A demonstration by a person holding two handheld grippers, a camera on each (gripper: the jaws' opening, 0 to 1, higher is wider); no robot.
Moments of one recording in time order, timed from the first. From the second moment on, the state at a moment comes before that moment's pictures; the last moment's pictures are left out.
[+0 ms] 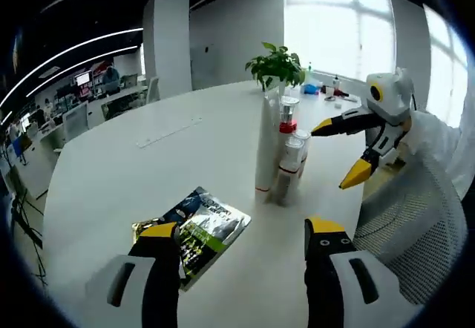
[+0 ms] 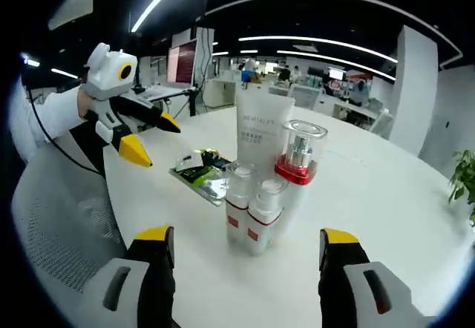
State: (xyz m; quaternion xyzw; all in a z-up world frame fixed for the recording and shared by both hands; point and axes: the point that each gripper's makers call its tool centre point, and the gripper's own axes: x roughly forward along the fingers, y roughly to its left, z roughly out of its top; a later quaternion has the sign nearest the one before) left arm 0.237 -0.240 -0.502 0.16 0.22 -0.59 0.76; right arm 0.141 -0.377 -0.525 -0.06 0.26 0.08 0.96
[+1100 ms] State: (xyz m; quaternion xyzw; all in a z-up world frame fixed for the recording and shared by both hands) left arm 0.241 -0.197 -0.485 0.11 0.19 -0.56 0.80; right arm 0.146 -0.361 -0.493 -0.11 0.25 0.09 0.96
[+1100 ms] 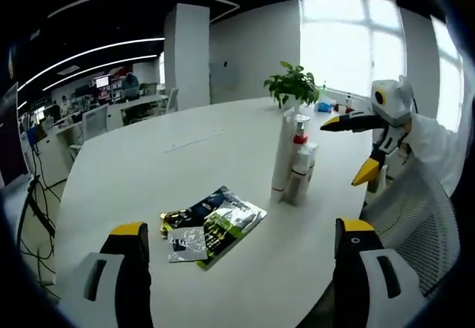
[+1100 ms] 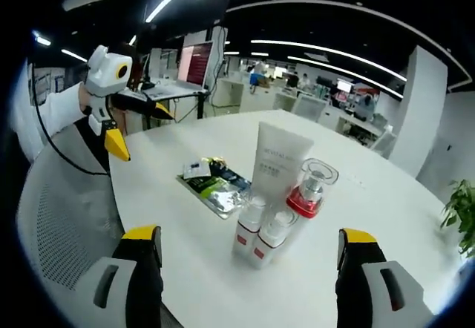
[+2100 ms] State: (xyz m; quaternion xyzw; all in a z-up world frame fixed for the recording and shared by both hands) left arm 0.258 -0.186 -0.507 0.09 0.21 -0.53 0.81; right arm 0.174 -0.282 -0.466 -0.14 0.21 0.20 0.95
